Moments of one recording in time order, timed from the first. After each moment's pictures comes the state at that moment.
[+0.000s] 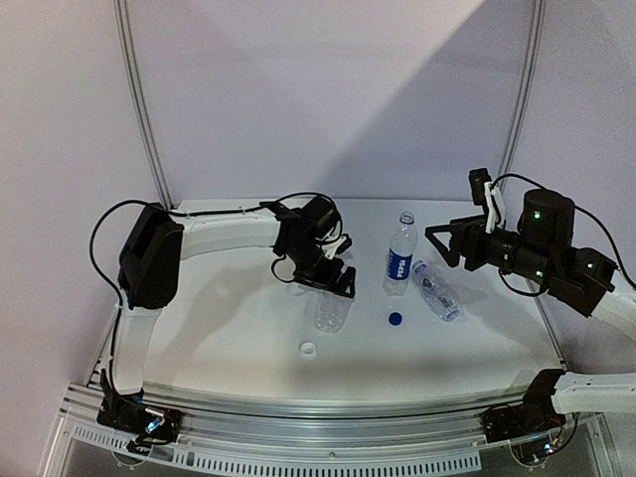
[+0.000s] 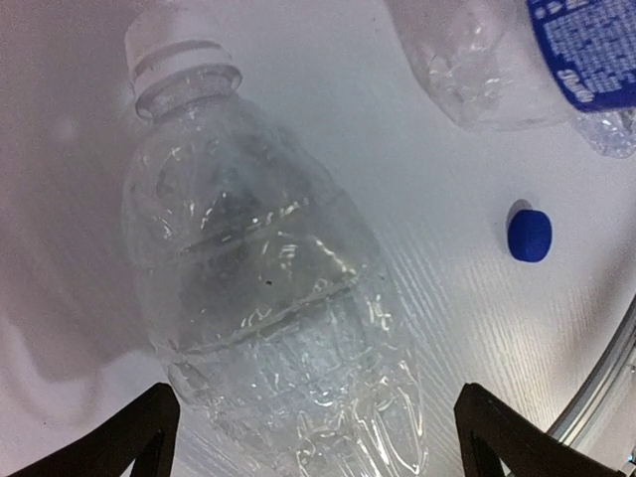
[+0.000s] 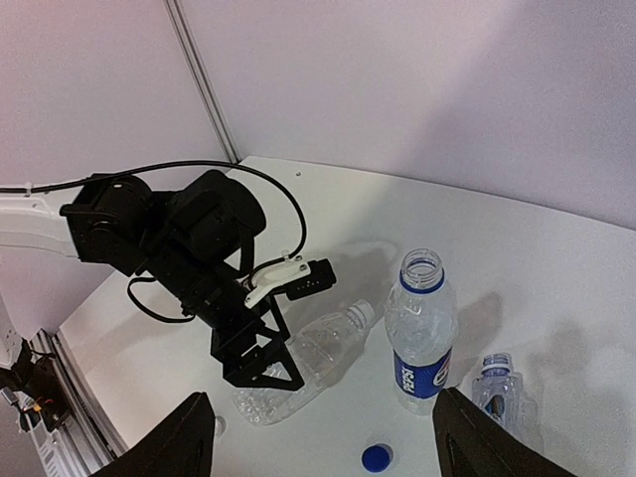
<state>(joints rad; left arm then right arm) -0.81 2.23 1.81 -0.73 0.23 -0.33 0.71 0.87 0.85 -0.24 0.02 0.29</state>
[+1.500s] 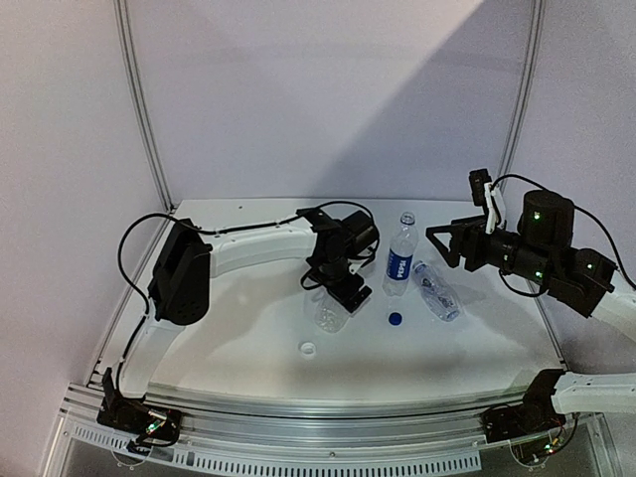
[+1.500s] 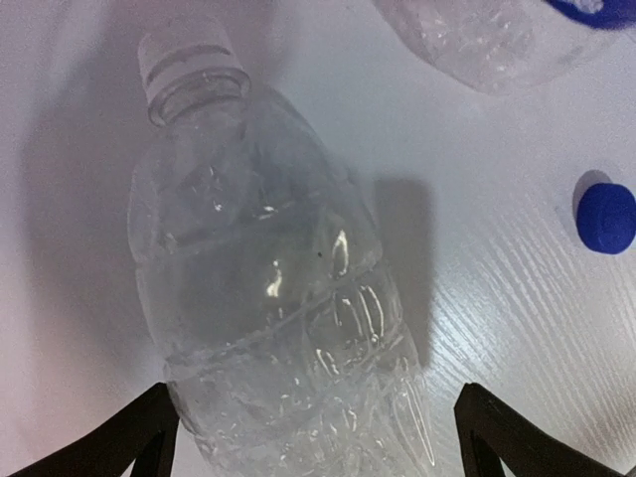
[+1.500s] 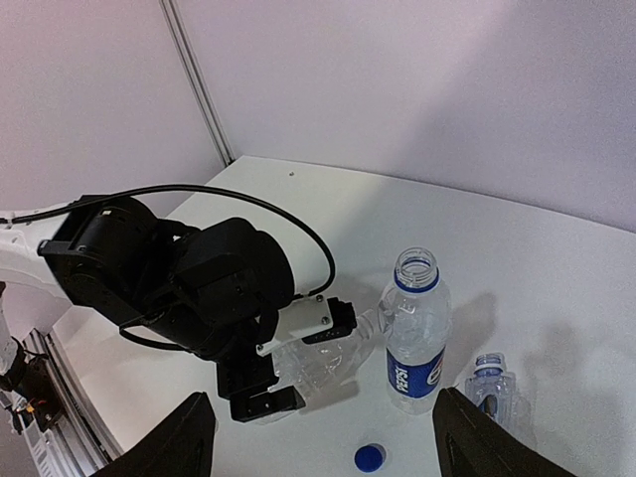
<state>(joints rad) -0.96 2.40 2.11 -0.99 -0.14 -0.19 0.71 0.87 0.84 -0.24 0.05 0.28</state>
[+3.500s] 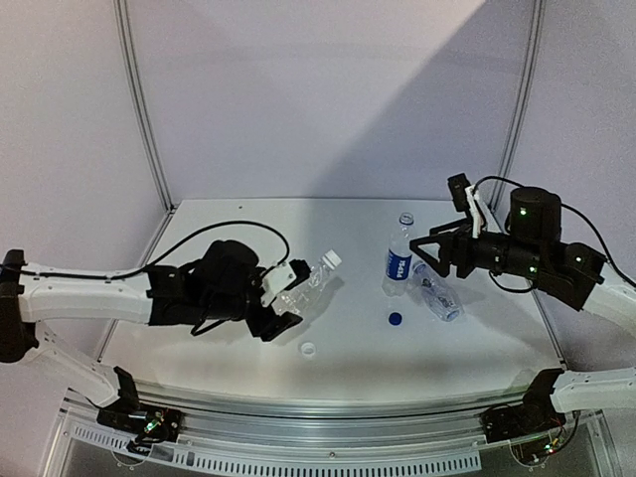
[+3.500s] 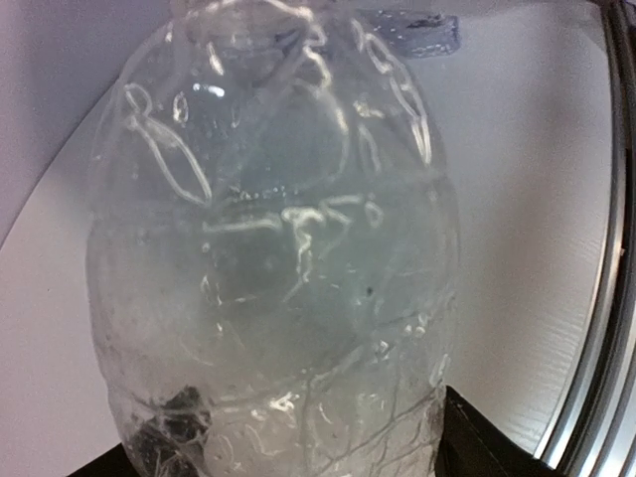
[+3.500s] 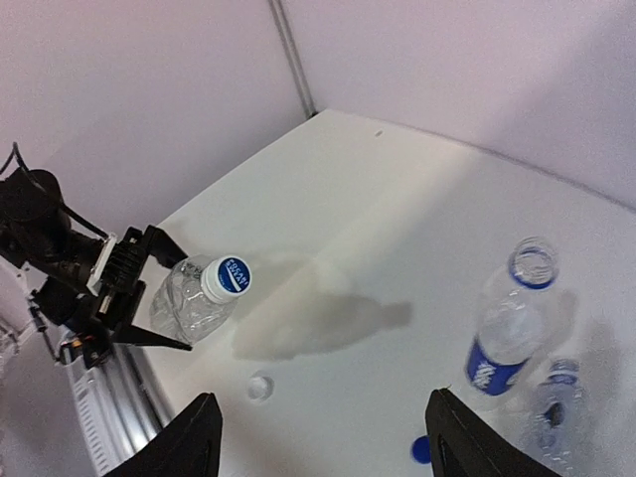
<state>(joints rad) -1.01 1.35 0.83 -0.18 -0.12 0.13 0.71 0.94 0.86 -0.23 -0.16 0.24</state>
